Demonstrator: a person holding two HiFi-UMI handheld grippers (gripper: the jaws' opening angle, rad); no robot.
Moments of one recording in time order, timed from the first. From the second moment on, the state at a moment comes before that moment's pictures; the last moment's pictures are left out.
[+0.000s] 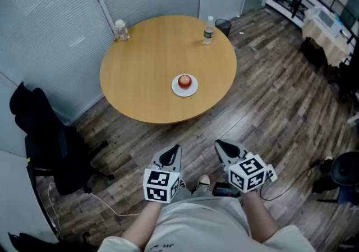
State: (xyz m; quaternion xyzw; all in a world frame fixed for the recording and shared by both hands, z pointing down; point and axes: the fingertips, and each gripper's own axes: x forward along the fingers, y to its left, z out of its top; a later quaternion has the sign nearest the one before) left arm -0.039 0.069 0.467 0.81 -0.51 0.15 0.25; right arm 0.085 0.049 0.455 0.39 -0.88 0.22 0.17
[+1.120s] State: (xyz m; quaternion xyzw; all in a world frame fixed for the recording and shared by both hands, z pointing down) left arm -0.056 0.066 0.468 0.83 -0.48 0.15 0.24; right arm 0.107 0.034 0.449 0.46 -0.85 0.21 0.16
